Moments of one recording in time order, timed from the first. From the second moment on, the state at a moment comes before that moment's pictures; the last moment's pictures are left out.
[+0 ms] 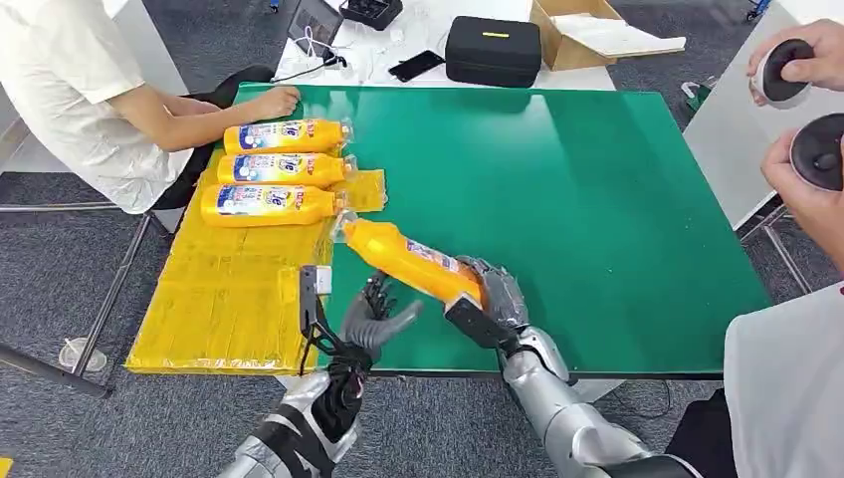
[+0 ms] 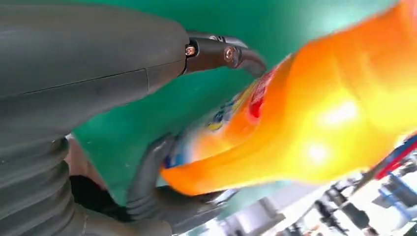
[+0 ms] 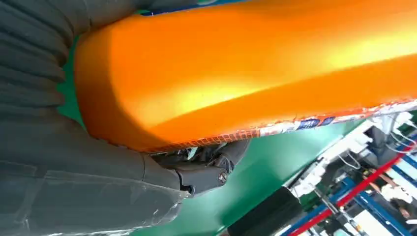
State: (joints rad) left arm -0.40 -0.34 -0.54 -0.62 0.68 0.03 -0.49; right arm -0.54 0.13 0.11 -0.41 0.66 -0.42 -0.69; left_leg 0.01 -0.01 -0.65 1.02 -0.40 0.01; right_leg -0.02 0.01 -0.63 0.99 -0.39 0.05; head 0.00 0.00
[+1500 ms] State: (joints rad) left arm -0.38 -0.35 -0.48 -0.77 0.87 -0.09 -0.47; right arm -0.45 0.16 0.45 -0.64 0.33 -0.40 -0.70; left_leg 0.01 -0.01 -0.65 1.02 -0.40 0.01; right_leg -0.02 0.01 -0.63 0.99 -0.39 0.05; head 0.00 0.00
